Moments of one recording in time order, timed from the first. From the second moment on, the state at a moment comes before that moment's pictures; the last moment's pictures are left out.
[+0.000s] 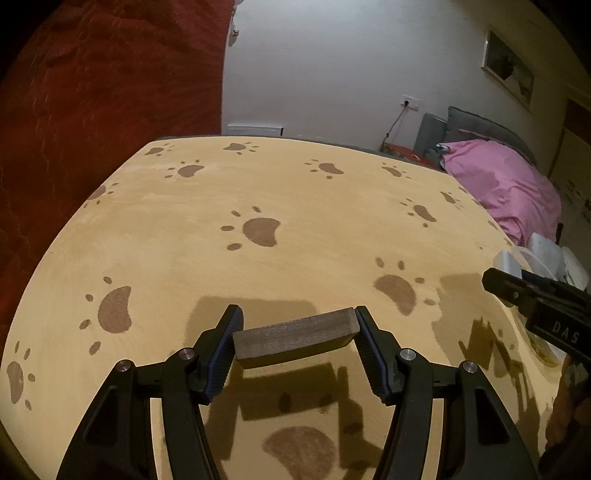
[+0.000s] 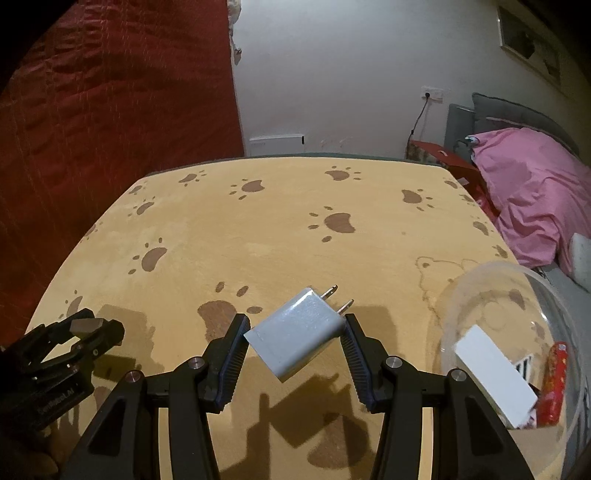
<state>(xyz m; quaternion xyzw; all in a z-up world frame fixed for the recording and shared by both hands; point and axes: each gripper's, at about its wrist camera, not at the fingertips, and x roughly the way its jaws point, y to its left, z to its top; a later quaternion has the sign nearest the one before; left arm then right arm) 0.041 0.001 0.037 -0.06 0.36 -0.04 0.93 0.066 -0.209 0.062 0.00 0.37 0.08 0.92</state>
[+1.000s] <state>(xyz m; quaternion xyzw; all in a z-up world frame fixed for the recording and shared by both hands) 0.008 -0.092 0.067 -0.01 0.35 -0.10 0.93 0.019 -0.295 0.078 0.06 0.33 0.05 0.94</state>
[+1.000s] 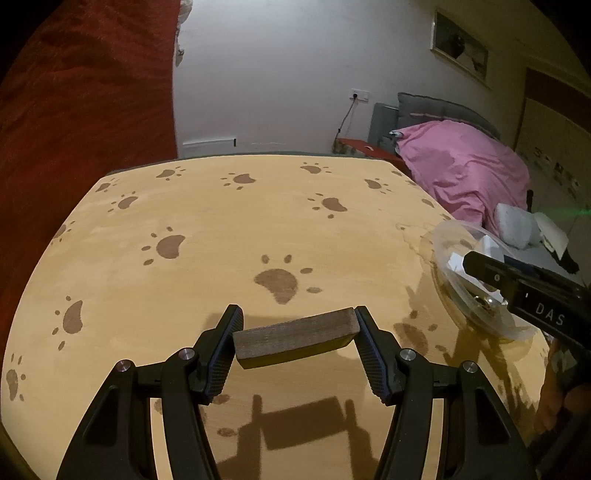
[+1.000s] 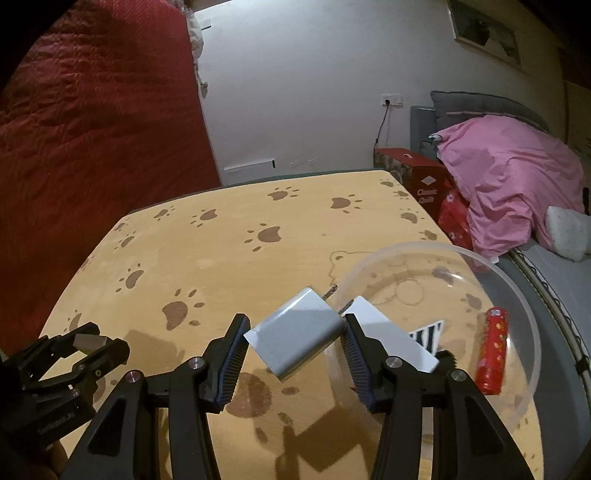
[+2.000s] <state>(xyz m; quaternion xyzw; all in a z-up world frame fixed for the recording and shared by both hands) 0.009 -0.171 0.075 0.03 0.35 -0.16 0.92 0.000 -0.368 0.066 0.08 0.32 -0.01 0.95</state>
